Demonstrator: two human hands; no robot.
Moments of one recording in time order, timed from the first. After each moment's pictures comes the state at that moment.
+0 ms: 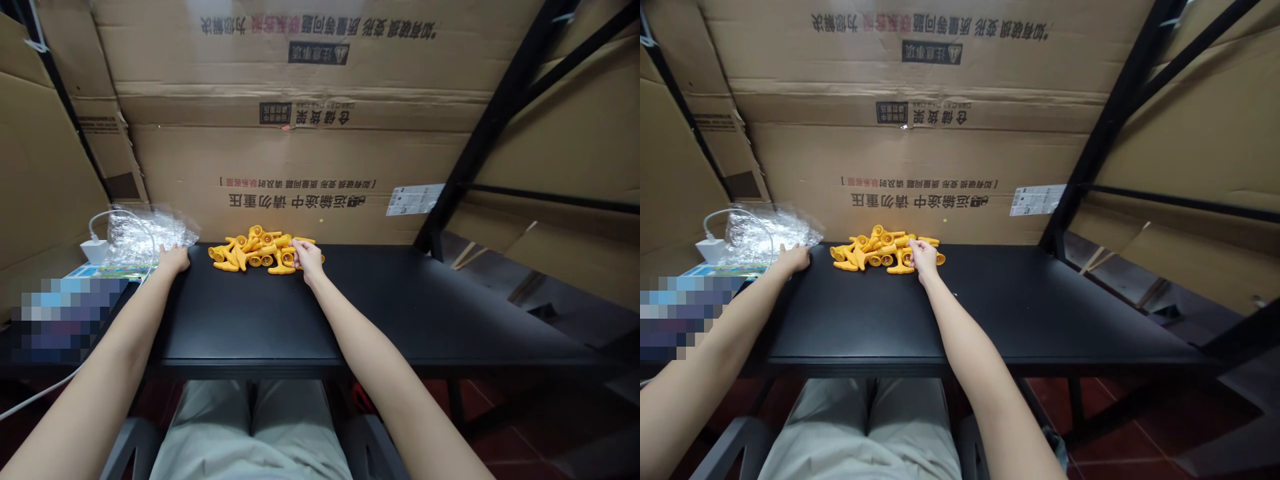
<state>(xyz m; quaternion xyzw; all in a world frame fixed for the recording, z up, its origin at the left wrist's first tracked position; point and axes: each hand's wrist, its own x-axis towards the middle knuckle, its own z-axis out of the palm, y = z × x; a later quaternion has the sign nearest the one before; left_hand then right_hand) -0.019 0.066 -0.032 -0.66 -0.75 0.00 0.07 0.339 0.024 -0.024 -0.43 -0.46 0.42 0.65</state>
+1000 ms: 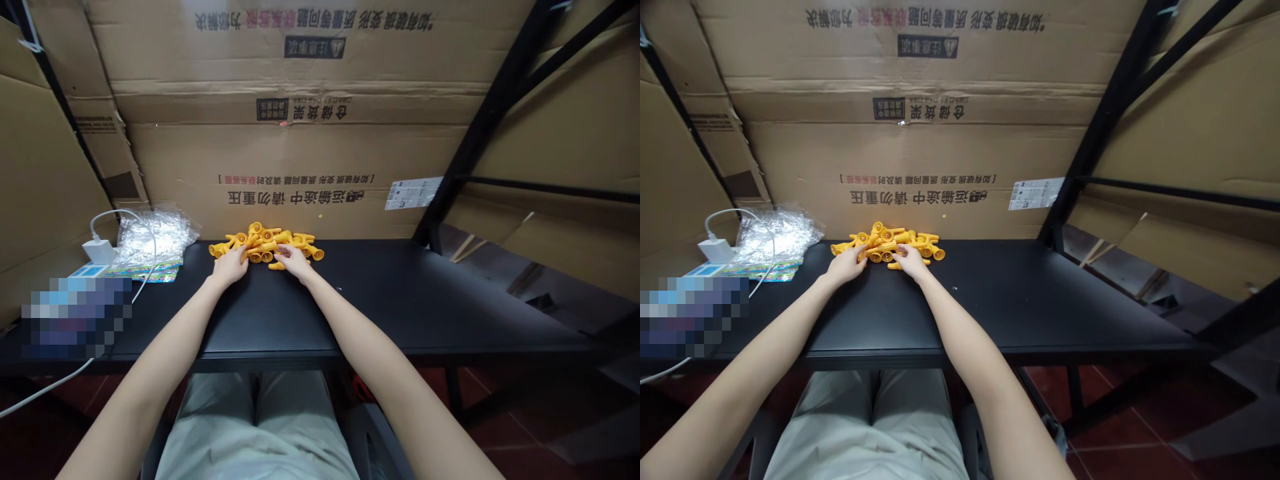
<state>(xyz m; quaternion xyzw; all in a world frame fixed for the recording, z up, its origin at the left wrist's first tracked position) 0.128 0.005 -0.024 -0.74 -0.64 -0.21 0.00 0.327 0.040 -0.055 -0.46 -0.59 0.37 0.55</state>
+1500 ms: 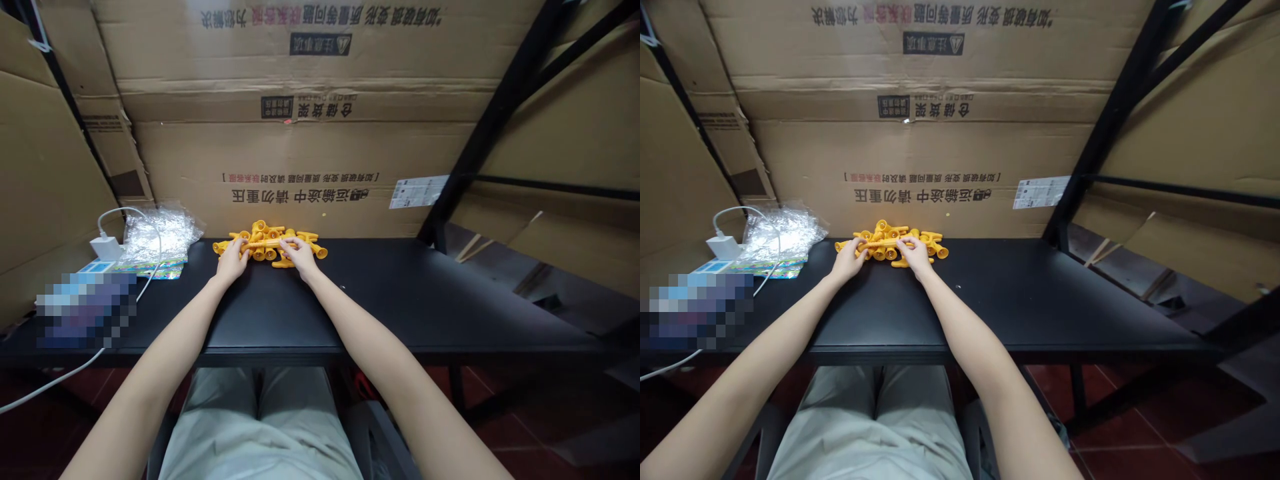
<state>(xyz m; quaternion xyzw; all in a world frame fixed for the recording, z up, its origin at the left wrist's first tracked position) 0.121 0.008 -0.035 -0.72 -0.59 -0.36 -0.02 0.319 0.024 -0.036 -0.41 -0.54 0.39 0.62</state>
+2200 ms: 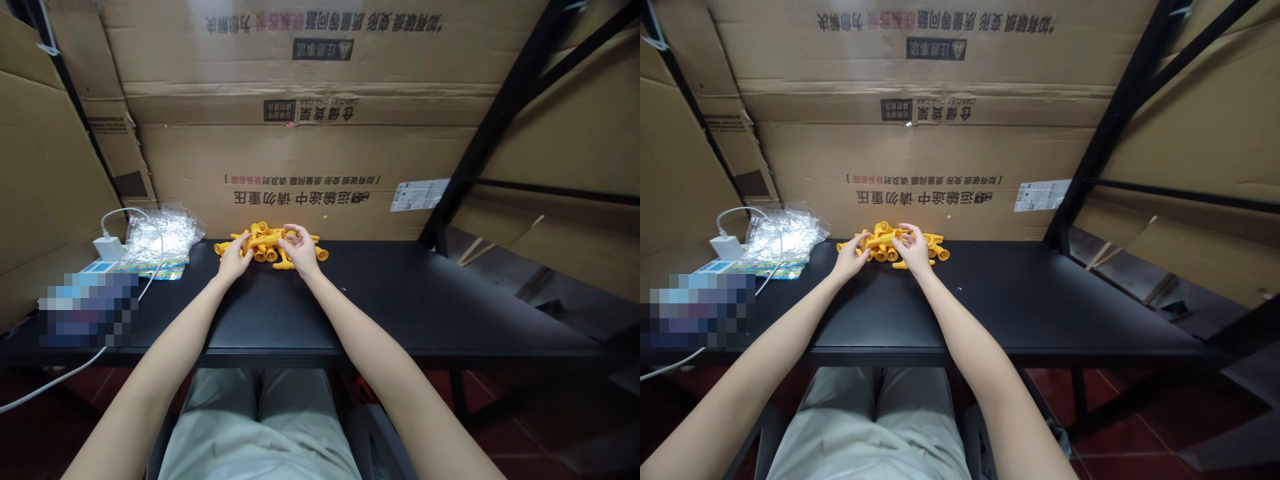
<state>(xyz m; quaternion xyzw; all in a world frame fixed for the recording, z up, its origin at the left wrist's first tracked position) 0.123 0.008 -0.028 -0.72 -0.54 -0.42 -0.05 0.310 0.008 -0.013 -0.33 -0.59 0.32 0.66</state>
